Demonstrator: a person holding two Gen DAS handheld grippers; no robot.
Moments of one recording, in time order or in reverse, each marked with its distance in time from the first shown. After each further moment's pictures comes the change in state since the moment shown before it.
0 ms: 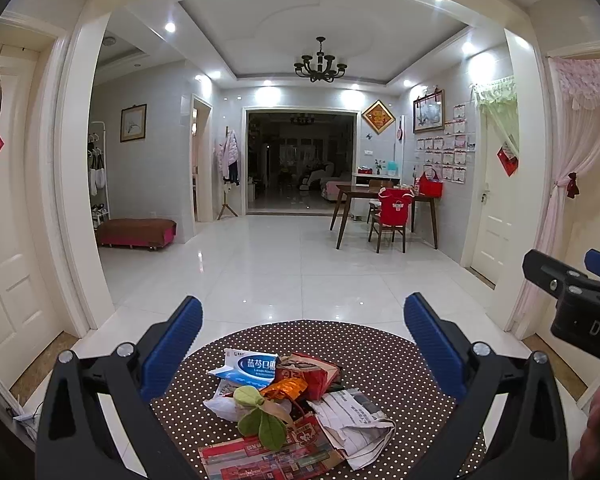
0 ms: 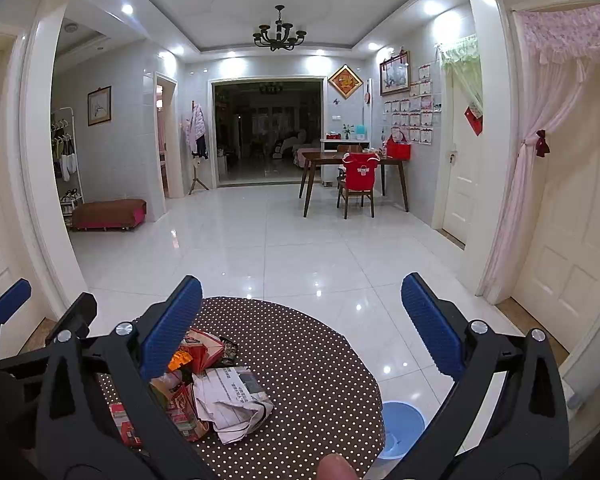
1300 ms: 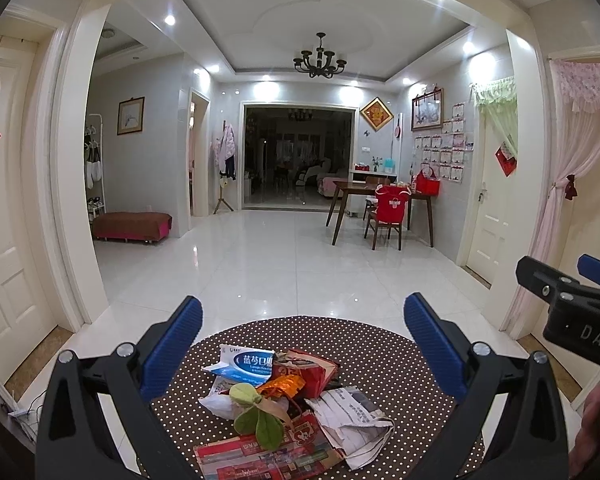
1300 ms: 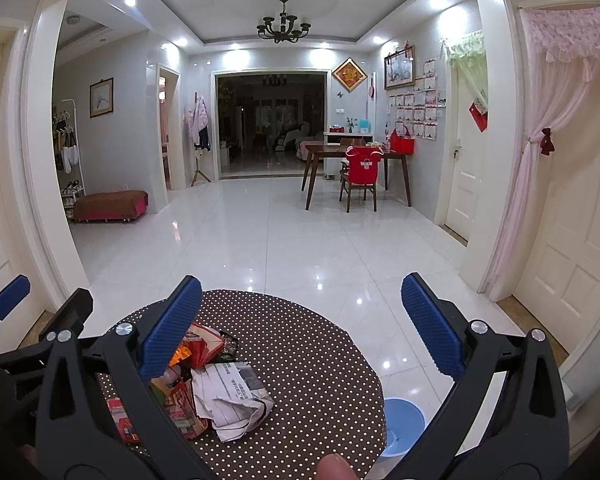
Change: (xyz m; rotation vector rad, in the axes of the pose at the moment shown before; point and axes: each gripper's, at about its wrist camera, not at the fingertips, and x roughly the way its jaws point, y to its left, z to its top) left arm 0.009 0.005 -0.002 -0.013 0.022 -0.016; right arm 0.011 -0.006 -0.001 -0.009 0.031 0.009
